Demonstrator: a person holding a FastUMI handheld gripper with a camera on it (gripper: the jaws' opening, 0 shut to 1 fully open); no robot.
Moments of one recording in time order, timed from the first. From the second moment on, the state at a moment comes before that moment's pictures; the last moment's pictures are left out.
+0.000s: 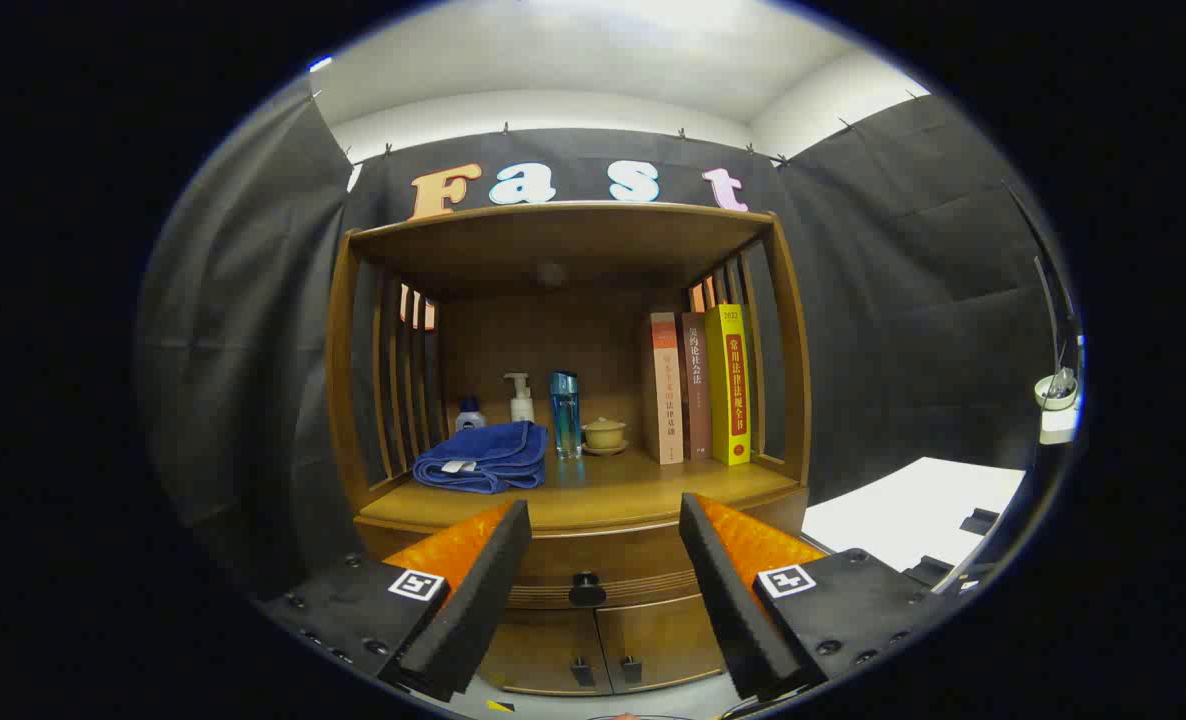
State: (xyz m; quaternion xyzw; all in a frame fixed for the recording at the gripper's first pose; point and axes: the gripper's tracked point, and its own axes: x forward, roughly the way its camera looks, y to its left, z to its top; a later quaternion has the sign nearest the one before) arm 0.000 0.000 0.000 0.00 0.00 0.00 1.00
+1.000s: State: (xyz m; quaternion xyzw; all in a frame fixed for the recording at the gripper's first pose) arm 0.002 -0.002 -0.002 0.00 0.00 0.00 1.00
